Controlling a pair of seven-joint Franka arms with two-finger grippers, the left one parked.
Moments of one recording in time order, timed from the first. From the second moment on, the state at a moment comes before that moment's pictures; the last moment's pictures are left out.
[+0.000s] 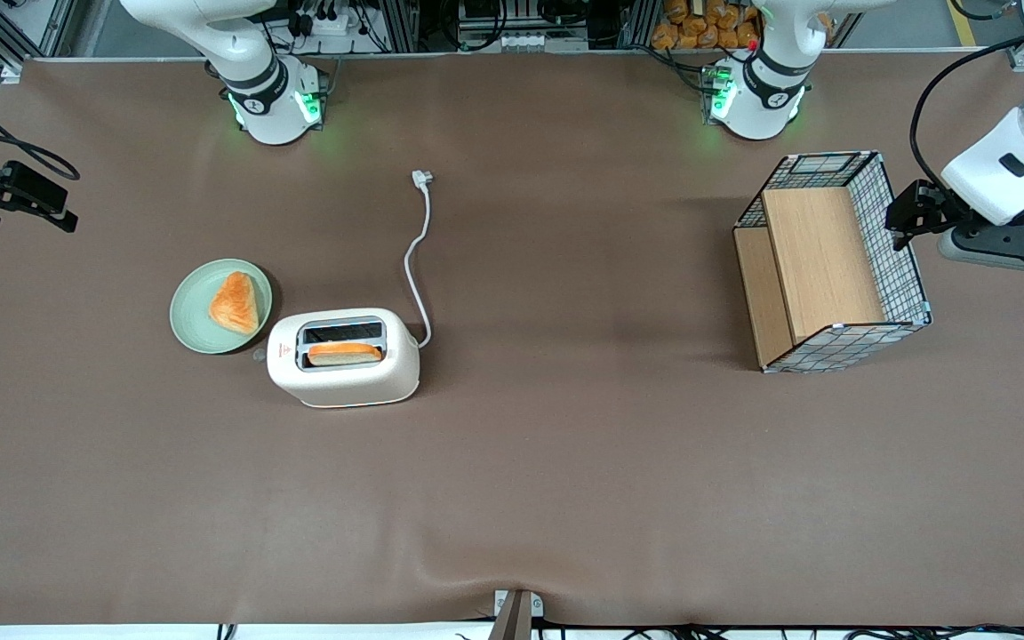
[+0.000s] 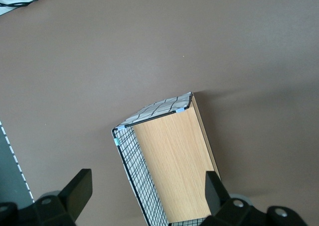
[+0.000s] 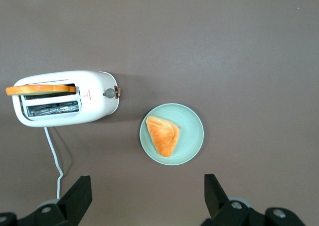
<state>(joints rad) 0.18 -0.07 -0.22 -1.62 0.02 1.56 -0.03</state>
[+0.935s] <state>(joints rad) 0.18 -0.06 -0.22 -1.62 0.02 1.54 -0.03</state>
